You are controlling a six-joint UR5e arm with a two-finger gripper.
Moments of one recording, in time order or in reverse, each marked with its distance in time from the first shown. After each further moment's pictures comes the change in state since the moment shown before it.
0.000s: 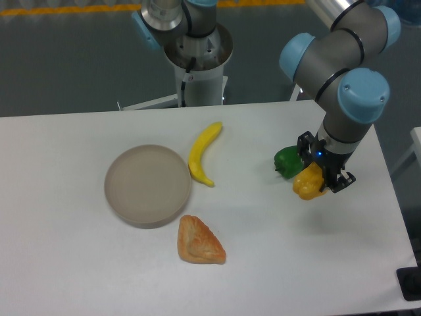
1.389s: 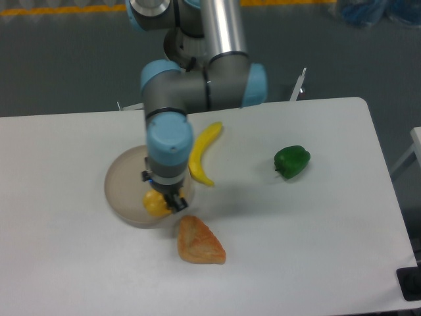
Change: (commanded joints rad) arm -0.540 0.020 -0.227 0.109 -0.081 -0.428
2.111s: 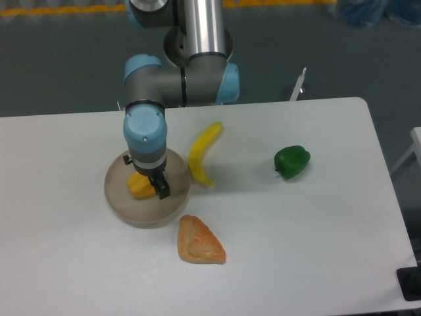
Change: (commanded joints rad) arm 0.020 0.086 -0.106 0.008 0.064 0.006
